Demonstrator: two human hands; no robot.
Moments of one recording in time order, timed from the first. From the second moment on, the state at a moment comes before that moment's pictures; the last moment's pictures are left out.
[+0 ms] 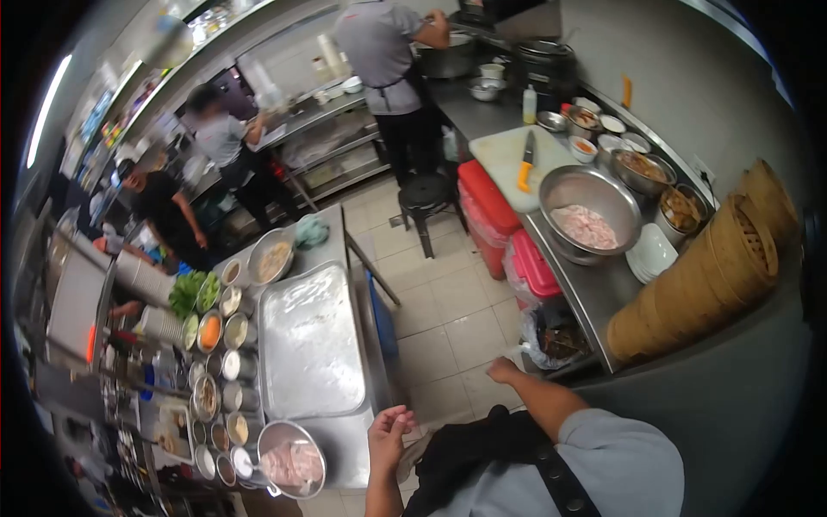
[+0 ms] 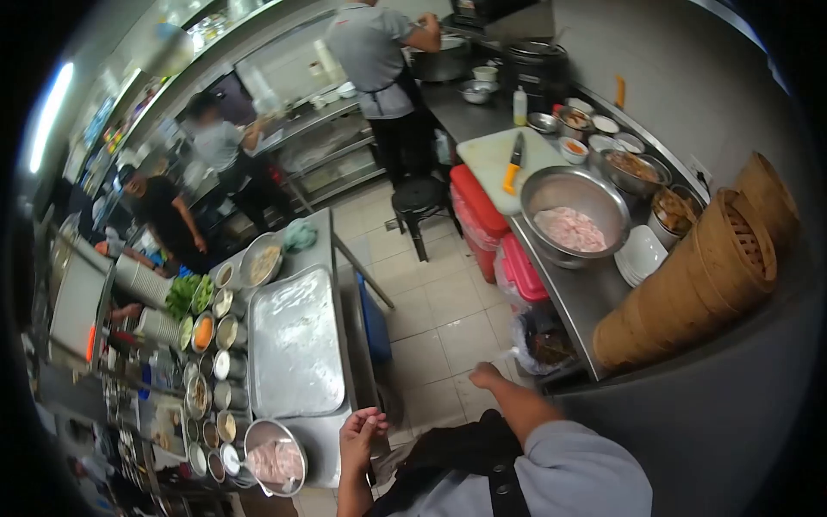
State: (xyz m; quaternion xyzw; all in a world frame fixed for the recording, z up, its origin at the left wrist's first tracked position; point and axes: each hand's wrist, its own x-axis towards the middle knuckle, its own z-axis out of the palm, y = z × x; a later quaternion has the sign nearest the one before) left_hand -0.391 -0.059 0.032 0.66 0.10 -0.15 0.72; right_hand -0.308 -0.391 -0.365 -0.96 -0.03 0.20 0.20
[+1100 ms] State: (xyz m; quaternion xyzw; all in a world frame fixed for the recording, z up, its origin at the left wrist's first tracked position) left_hand 0.070 -0.111 0.108 0.68 -0.13 -0.18 0.69; right_hand 0.138 -0.443 -0.029 -0.76 0.12 0.11 0.63
